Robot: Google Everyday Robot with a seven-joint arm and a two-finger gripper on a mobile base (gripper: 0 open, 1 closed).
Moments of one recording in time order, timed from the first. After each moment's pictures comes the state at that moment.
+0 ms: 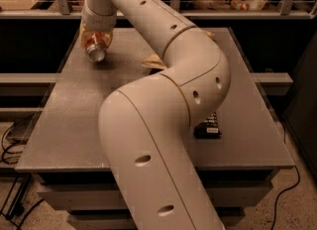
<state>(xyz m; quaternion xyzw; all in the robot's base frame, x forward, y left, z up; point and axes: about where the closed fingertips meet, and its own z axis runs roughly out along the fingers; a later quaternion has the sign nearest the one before) 0.775 0.210 0.871 -0.15 0.96 0.18 0.17</state>
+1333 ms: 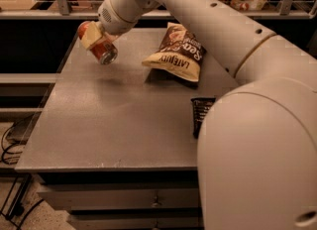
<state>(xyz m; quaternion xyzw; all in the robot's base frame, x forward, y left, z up) 0.700 0.186 0.915 -0.39 0.84 0.28 0.27</state>
